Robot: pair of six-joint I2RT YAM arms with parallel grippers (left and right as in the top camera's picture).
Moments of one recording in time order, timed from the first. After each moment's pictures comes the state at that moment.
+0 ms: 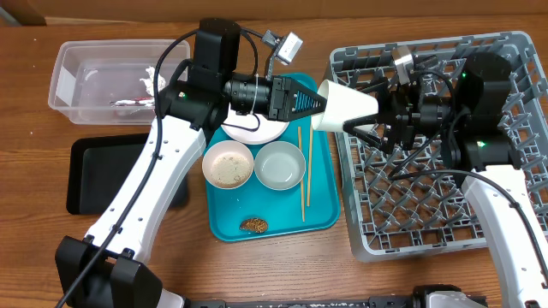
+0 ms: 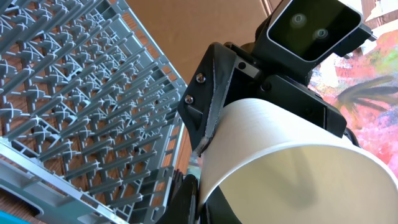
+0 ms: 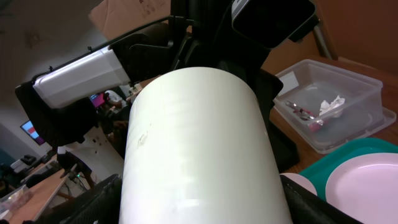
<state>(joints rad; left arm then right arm) -0.35 1.65 1.51 -0.45 1.22 -0.47 0.03 1.34 1.10 -0.03 -1.48 0.23</state>
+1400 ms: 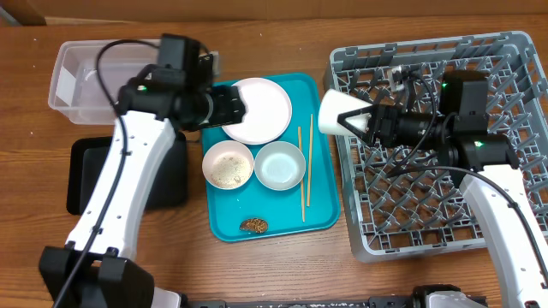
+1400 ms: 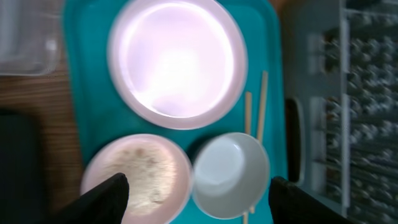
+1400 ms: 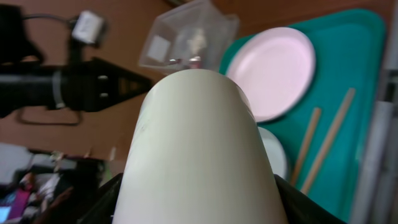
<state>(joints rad) -0.17 1.63 1.53 -1.00 0.26 -0.33 0.04 1.34 1.10 -0.56 -0.90 0.28</state>
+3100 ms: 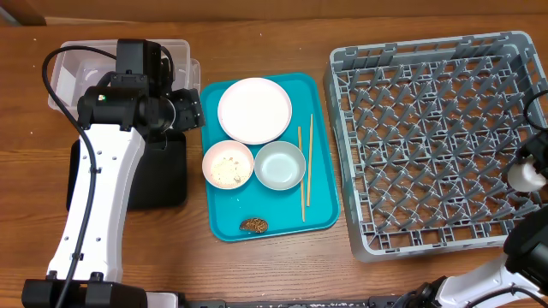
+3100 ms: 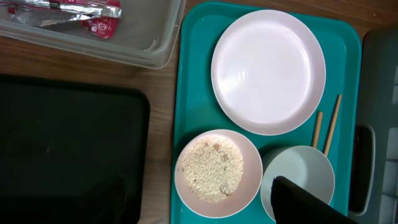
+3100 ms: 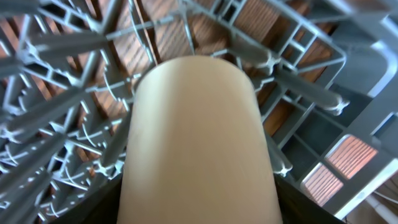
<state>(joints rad) -0.06 1.55 1.53 -1.09 0.07 -0.31 -0.67 1.86 1.63 -1.33 0.09 0.28</state>
